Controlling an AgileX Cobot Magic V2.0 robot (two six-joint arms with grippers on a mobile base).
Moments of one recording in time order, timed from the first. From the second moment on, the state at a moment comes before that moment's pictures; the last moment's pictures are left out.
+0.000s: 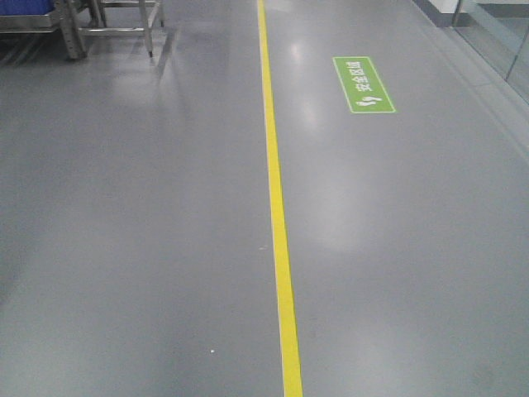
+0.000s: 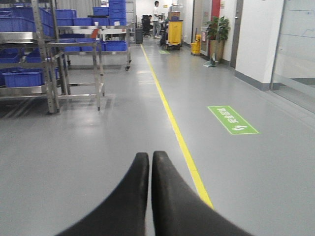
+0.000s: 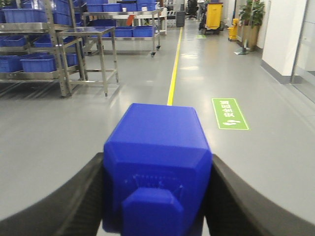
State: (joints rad) left arm -0.04 -0.01 0.03 0.03 0.10 -0.04; right arm 0.13 -0.01 -0.33 -0.03 0.52 0.03
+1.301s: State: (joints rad) left arm -0.04 -0.01 0.03 0.03 0.10 -0.04; right arm 0.13 -0.01 -0.33 -0.03 0.52 0.03
